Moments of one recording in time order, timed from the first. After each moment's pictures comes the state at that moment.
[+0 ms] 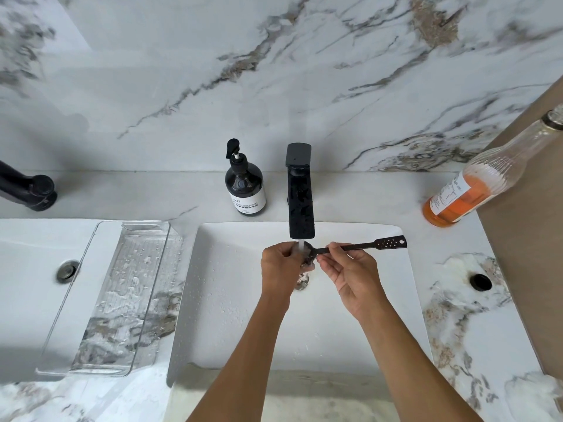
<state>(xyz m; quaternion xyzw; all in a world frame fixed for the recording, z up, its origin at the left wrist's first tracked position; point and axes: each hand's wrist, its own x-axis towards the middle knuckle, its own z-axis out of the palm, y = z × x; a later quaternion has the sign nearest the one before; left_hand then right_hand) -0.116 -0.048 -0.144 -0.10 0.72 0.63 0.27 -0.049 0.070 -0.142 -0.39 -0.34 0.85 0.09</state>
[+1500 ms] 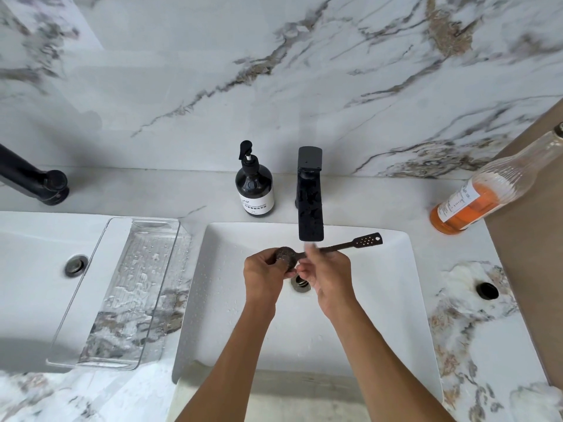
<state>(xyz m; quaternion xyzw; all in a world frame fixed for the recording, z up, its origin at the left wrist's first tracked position) -0.119 -0.086 -0.146 -0.14 0.71 0.66 0.21 -0.079 0.022 -0.140 -0.42 -0.45 0.79 0.06</state>
